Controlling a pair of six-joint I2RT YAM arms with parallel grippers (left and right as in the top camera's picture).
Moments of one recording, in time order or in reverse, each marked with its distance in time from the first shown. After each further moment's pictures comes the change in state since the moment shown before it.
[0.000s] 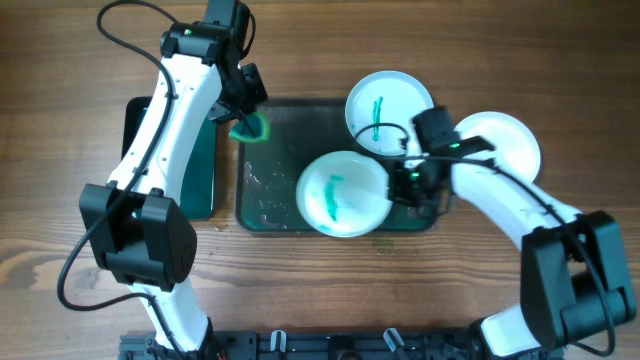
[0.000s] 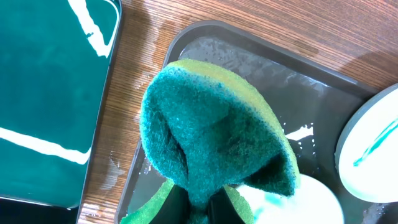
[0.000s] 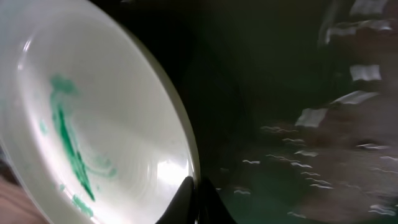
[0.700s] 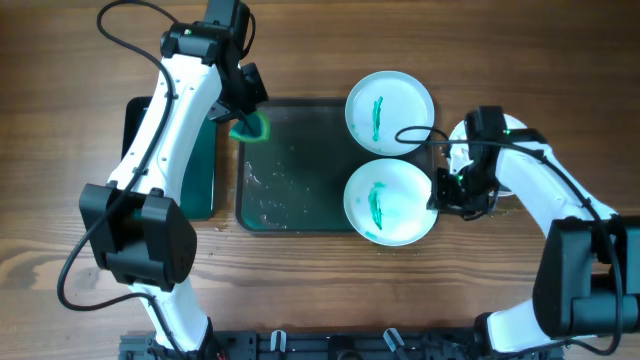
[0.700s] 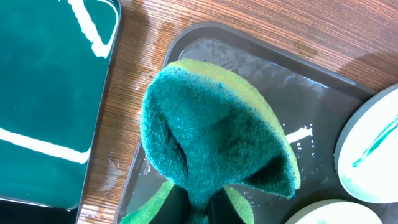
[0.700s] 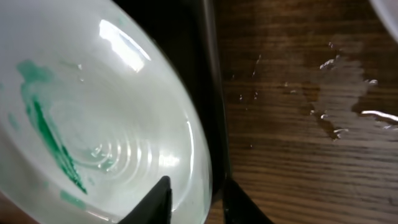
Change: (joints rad) left arm 0.000 0.000 0.000 0.003 0.000 0.000; right arm -0.293 0.000 0.021 -0.289 0.049 -0.335
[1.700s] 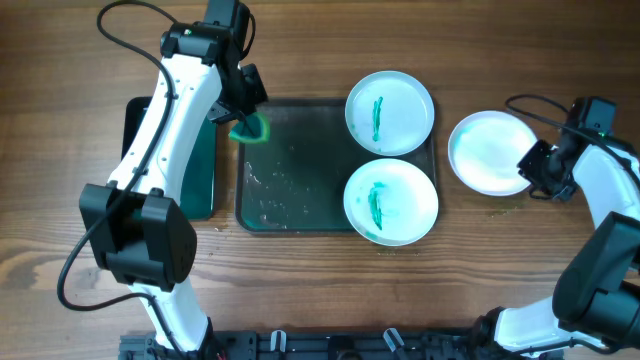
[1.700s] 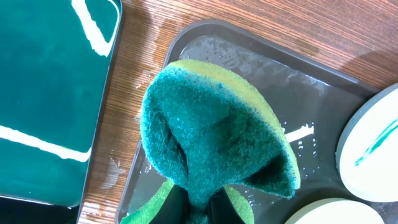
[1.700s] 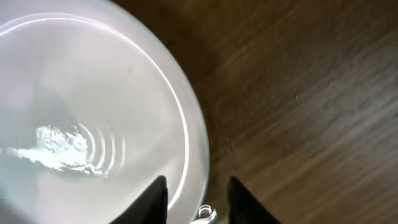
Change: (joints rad) left arm 0.000 0.000 0.000 -0.006 0.000 0.000; right arm -0.421 0.005 0.085 0.201 0.319 0.162
